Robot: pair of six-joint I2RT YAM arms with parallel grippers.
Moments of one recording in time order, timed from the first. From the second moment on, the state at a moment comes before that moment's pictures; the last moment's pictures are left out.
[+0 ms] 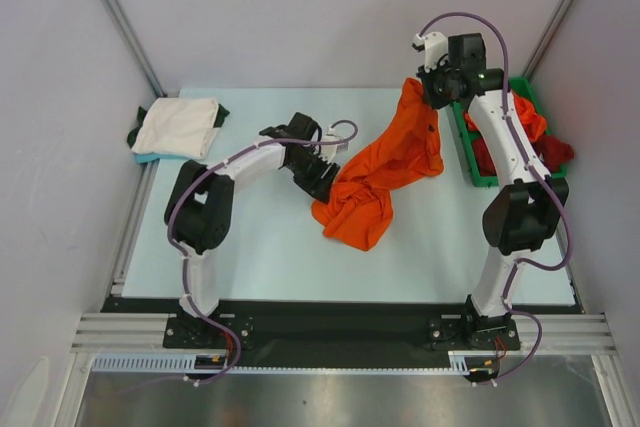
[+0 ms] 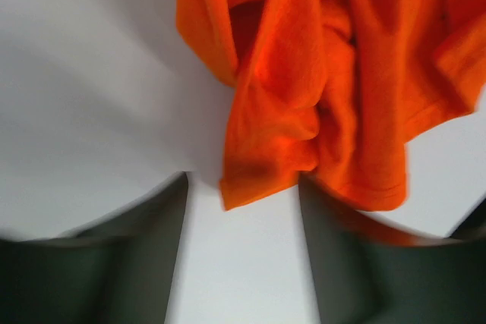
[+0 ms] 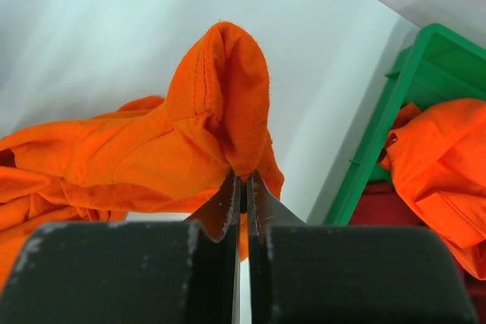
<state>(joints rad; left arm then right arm) -0.51 1.99 1.51 -0.69 0.42 0.23 0.15 1.89 1.97 -0.77 -0.17 -0.34</state>
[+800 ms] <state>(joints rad) -0.41 1.34 1.54 -0.71 0.27 0.45 0.14 1.74 2.03 -0.74 -0.22 -0.28</state>
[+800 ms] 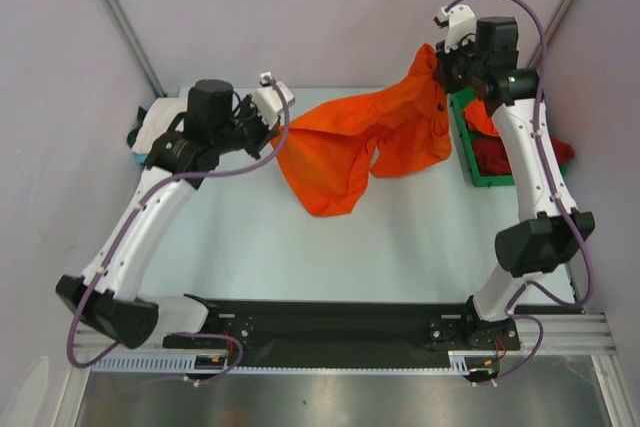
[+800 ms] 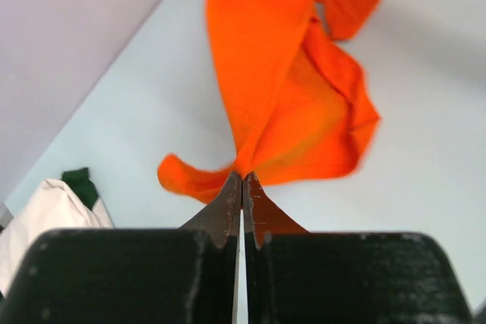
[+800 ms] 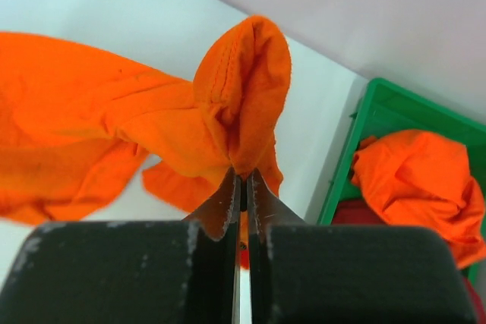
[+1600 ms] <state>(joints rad) -0.30 1.60 1.35 -0.56 0.03 0.59 0.06 1.70 1.78 -0.73 -0.29 -0.25</state>
